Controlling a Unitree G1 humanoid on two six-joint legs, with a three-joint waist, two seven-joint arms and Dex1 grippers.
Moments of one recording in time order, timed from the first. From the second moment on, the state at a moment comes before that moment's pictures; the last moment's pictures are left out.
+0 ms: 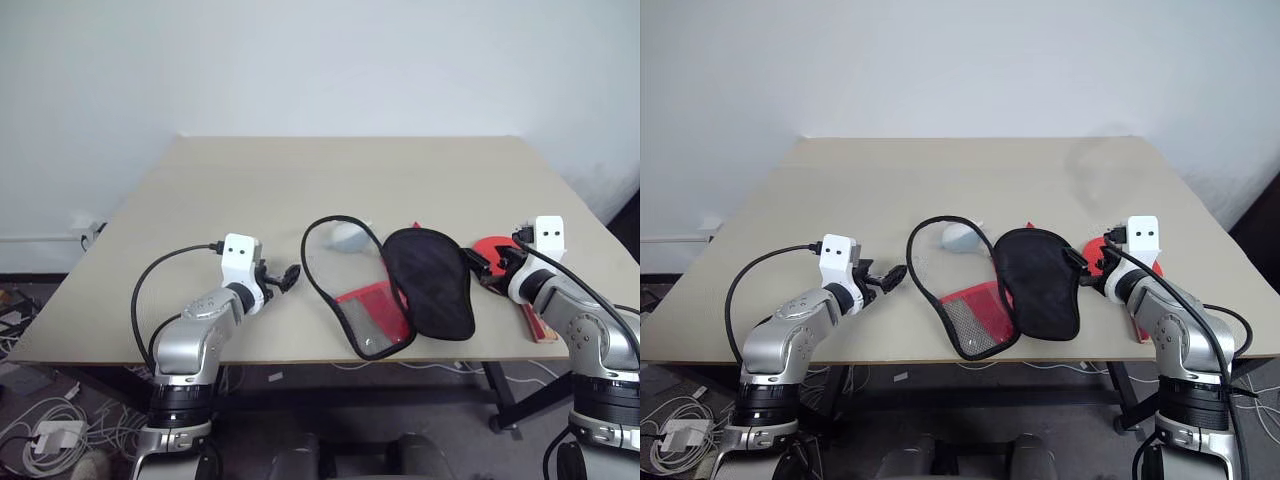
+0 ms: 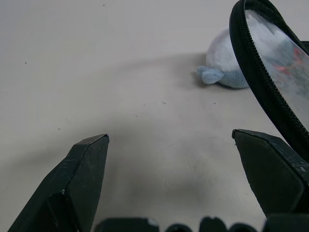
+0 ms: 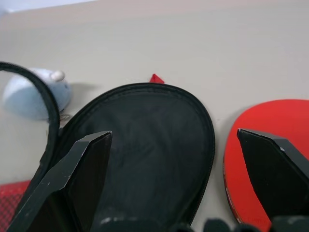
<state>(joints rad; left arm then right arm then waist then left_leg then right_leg) -0.29 0.30 0.11 -0.10 -0.29 0.75 -0.33 -0.34 -0.41 -0.29 -0.16 0.45 0.90 0.31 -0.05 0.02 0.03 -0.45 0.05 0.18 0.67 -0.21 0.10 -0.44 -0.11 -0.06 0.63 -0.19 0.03</state>
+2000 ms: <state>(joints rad) -0.44 0.53 -0.02 -0.26 -0.57 0.87 -0.73 -0.38 -0.70 -0.28 0.16 0.39 1.16 0.40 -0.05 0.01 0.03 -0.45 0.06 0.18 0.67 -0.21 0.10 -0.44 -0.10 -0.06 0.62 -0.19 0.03</state>
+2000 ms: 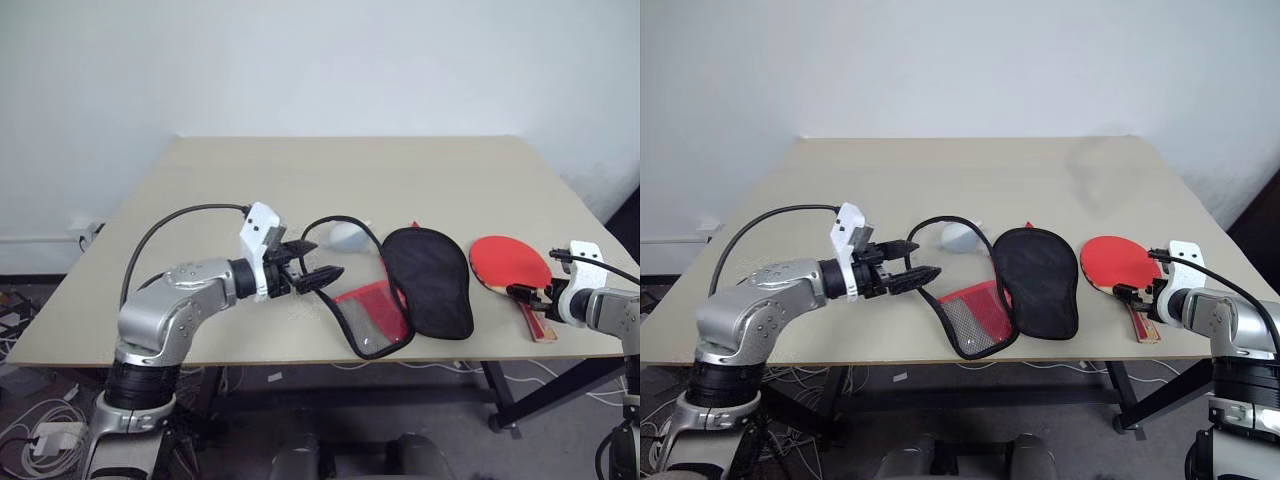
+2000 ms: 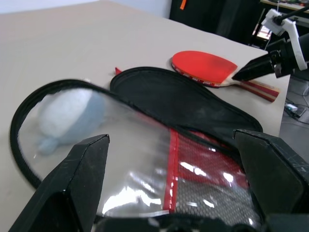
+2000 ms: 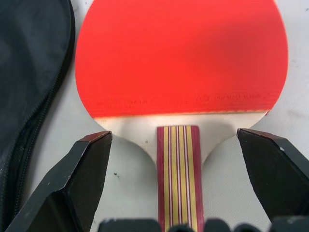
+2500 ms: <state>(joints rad) -0.44 0.53 -0.04 -0.23 -0.56 0.85 -0.74 -0.35 -0.70 -0.23 0.14 0.35 1.17 0.39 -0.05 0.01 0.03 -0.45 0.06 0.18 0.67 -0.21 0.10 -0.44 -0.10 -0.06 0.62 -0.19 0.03</state>
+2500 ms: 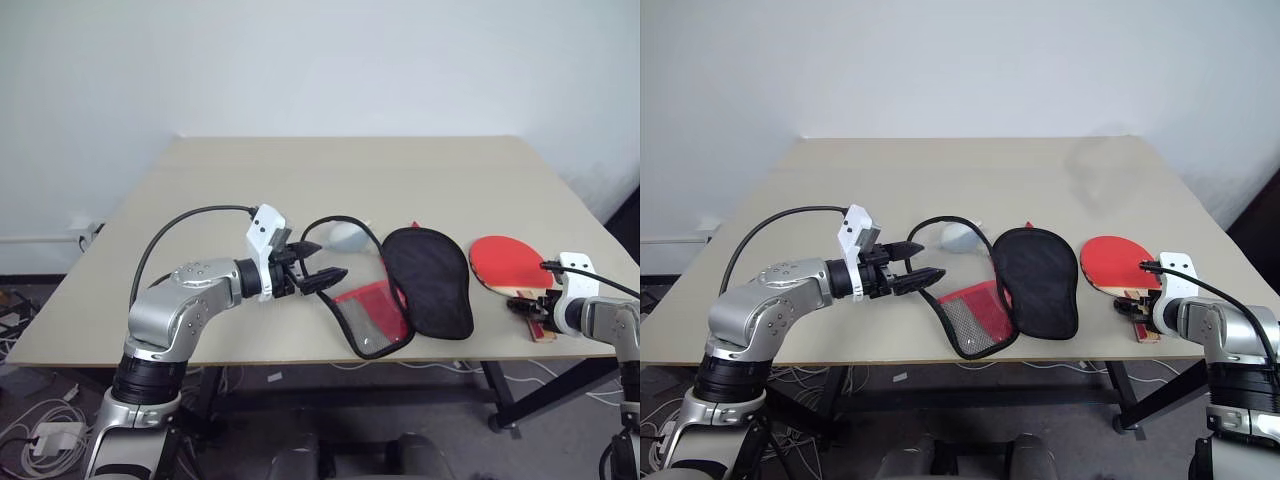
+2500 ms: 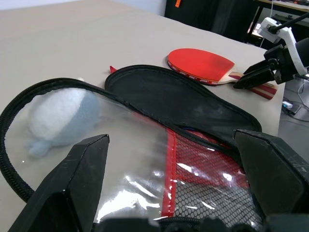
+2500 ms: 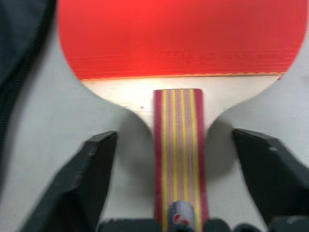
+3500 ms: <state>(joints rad) -0.49 0.52 -0.05 -0.12 -0.54 0.83 -0.74 -0.62 -0.34 -0.26 -0.09 0.30 1.49 0.11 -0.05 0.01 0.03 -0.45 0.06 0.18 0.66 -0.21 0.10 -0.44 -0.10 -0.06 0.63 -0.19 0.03</state>
